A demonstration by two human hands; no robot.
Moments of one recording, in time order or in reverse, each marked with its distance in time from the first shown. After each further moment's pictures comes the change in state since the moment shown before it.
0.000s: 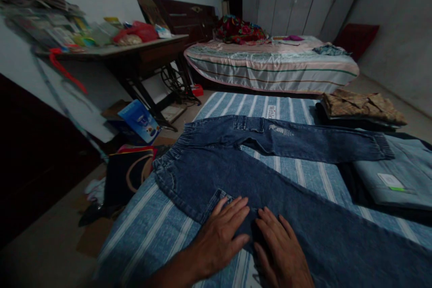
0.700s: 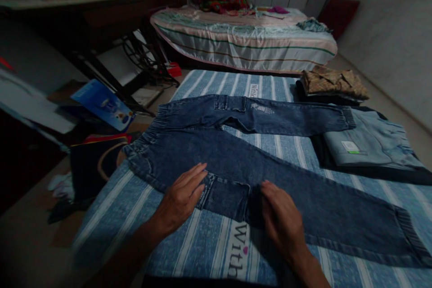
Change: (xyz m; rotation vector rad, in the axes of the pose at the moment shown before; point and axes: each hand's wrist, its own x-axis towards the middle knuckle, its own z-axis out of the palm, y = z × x) left_hand -0.004 -0.042 -0.012 0.023 0.271 -0.020; right_hand -0.001 0.009 -0.038 0.108 0.186 0.255
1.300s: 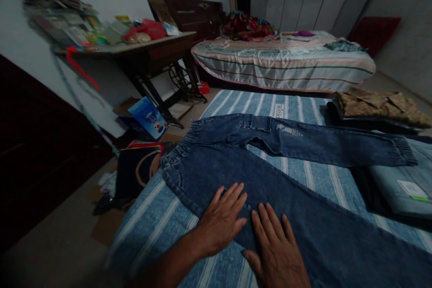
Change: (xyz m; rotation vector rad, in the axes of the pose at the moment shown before) left_hand 0.003 0.019 0.020 0.107 -0.308 -0.082; right_hand -0.006 -0.021 0.058 -0.373 -0.266 -0.310
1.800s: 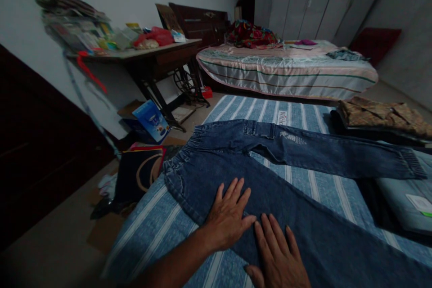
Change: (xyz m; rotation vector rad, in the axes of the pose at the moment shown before) left_hand 0.024 -0.002 0.000 -0.017 0.008 -0.140; right_hand -0.001 0.005 0.017 -0.001 0.111 -0.049
